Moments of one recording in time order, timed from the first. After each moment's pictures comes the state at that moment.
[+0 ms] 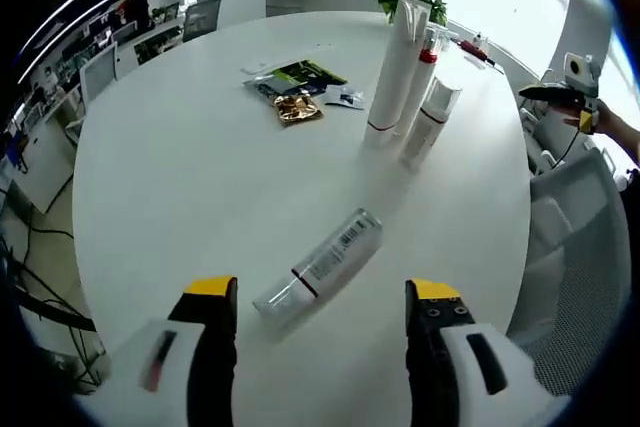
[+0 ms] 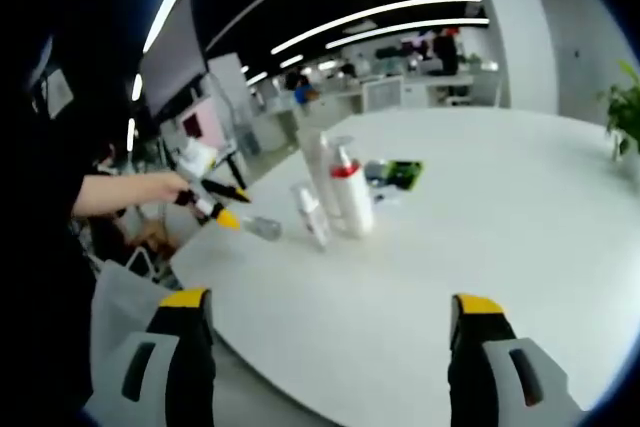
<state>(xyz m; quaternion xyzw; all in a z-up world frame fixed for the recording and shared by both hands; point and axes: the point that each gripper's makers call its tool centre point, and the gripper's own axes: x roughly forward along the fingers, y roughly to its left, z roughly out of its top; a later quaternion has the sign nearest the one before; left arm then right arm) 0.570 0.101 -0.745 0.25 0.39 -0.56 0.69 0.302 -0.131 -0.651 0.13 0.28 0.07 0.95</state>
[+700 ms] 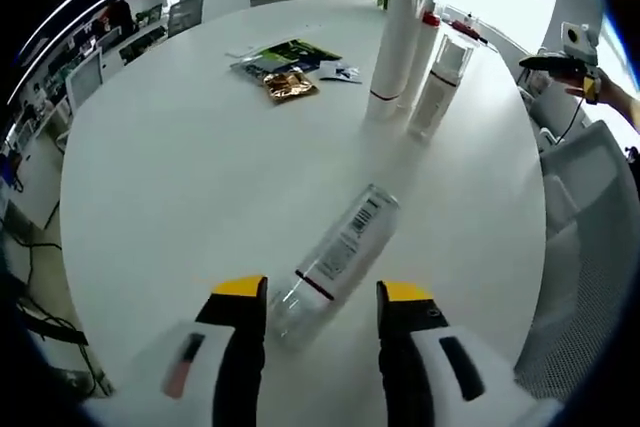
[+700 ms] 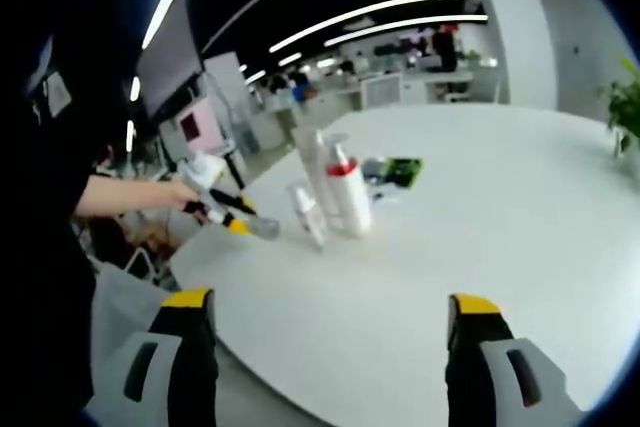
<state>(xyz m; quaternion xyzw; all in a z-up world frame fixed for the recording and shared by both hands) 0.571 0.097 -0.774 0.28 0.38 -0.57 0.67 0.308 -0.134 -0.655 0.13 0.29 0.07 0.95</state>
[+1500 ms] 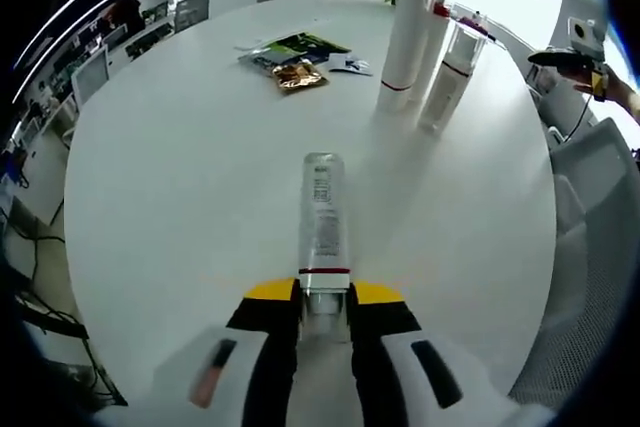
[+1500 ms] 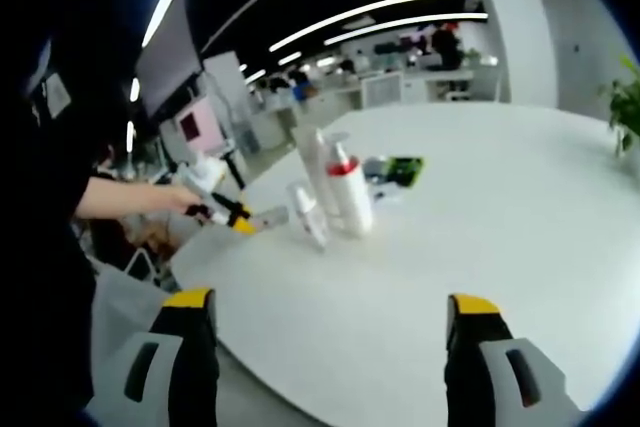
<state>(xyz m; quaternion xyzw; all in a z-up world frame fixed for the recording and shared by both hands) 0.575 0.102 -0.781 0.29 0.38 -0.56 0.68 0.310 -0.134 -0.656 0.13 0.29 0.07 0.95</state>
